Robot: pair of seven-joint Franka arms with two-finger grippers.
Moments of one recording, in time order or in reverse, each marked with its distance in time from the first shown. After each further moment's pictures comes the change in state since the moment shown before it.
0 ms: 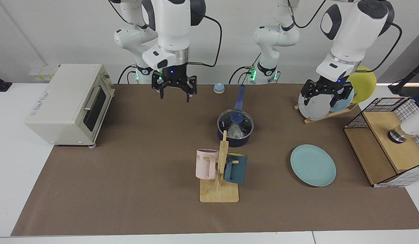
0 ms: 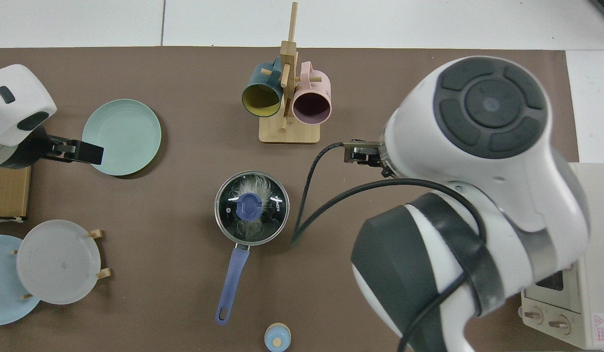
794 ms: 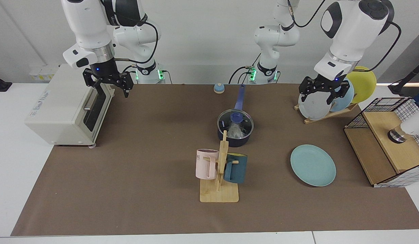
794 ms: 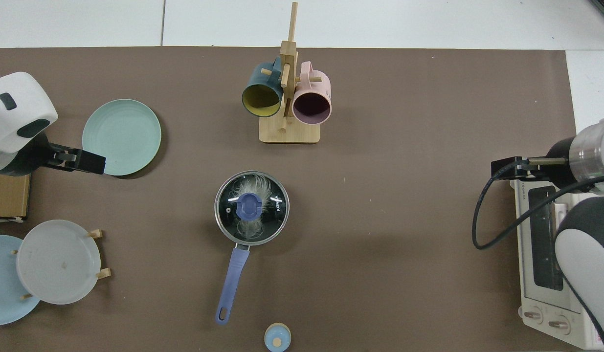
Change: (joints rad) left arm 0.000 -0.009 -0.001 0.000 -0.024 -0.055 0.031; right arm -0.352 -0.250 -0.001 -0.355 0.005 0.105 -0.417
